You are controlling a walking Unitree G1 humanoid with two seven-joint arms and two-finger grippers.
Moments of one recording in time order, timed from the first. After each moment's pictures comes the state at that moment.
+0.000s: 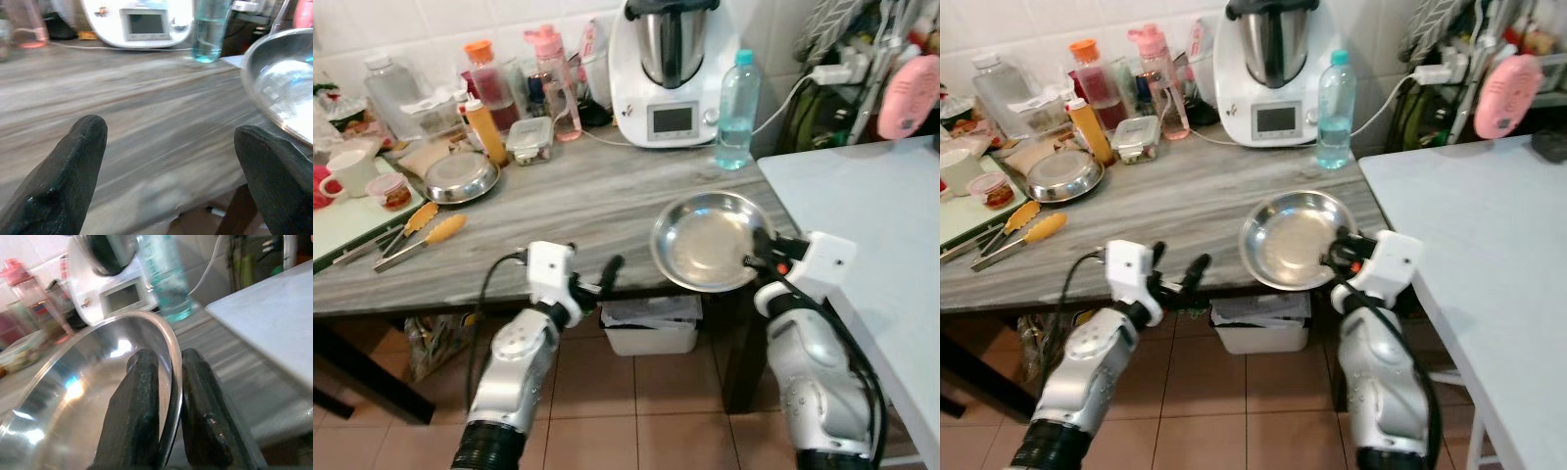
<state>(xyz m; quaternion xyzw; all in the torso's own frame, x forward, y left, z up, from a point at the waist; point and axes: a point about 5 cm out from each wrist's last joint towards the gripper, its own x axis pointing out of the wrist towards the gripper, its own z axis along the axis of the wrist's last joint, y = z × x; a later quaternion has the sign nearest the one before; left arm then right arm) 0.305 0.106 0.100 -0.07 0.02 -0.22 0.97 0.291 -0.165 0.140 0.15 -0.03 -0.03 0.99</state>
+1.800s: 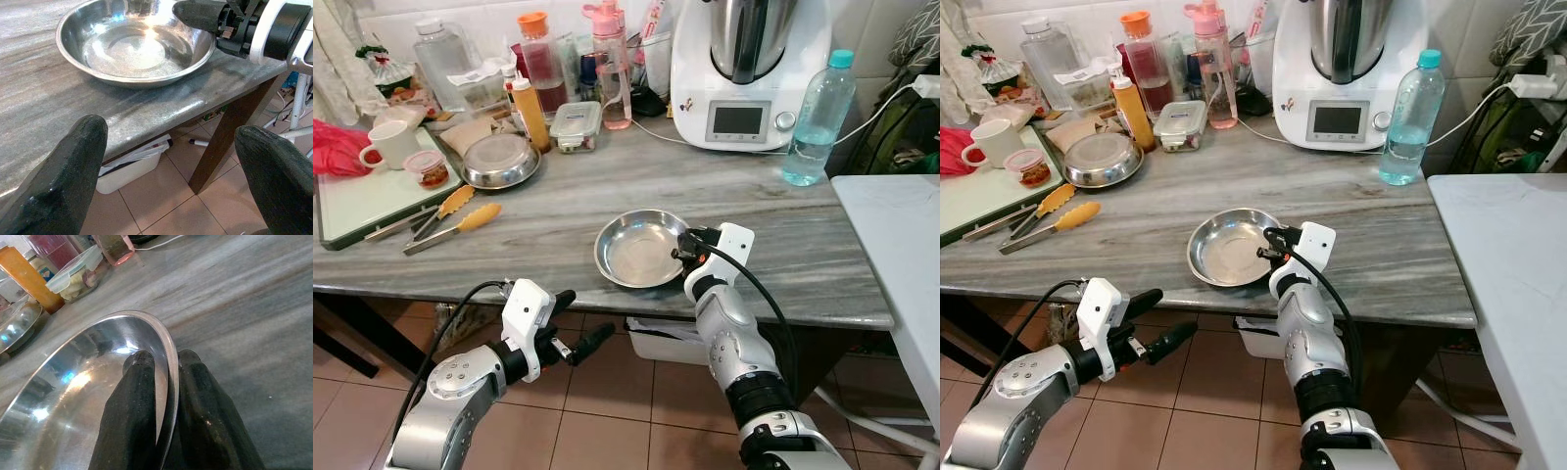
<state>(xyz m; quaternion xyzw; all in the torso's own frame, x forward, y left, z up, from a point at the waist) 0.246 0.147 0.096 -0.02 0.12 -0.38 0.92 0.345 -0.092 0.095 0.21 0.07 0.04 0.97</state>
